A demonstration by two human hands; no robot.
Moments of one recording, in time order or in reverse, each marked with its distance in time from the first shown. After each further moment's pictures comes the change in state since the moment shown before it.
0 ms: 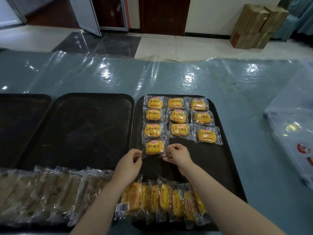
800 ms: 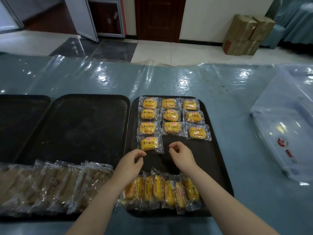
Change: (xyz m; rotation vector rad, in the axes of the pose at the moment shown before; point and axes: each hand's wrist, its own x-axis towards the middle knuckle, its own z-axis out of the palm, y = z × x) left_hand -0.037 0.019 0.006 -0.016 -0.056 0.096; right_hand -0.054 0.001 -0.041 -0.575 0.090 -0.375
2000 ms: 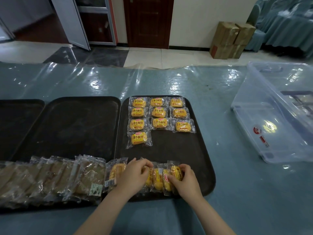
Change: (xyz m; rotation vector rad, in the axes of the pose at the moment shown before) left_hand -0.069 0.022 0.048 0.196 -0.050 0.177; right_hand -0.119 0.081 -0.015 -0.055 0.117 0.102
